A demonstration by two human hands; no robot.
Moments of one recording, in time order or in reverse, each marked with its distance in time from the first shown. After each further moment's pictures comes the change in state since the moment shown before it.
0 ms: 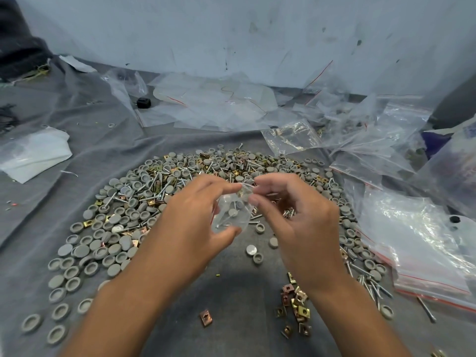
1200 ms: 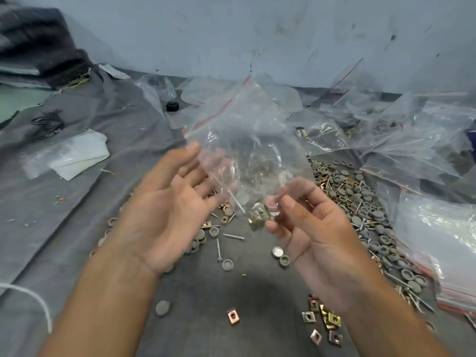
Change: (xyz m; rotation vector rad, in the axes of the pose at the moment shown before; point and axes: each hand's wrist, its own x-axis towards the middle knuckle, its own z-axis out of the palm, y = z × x) left_hand 0.007 -0.012 -0.041 -1.711 0.161 -0.544; right_hand -0.001 -0.024 0.010 1.326 -0.098 0.770
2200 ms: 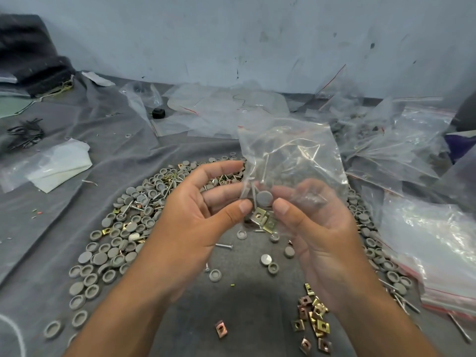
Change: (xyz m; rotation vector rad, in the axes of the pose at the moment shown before) left_hand -0.005 -0.029 0.016 0.588 -0.199 0.174; right_hand -0.001 -0.015 -0.003 -0.257 0.056 -0.190
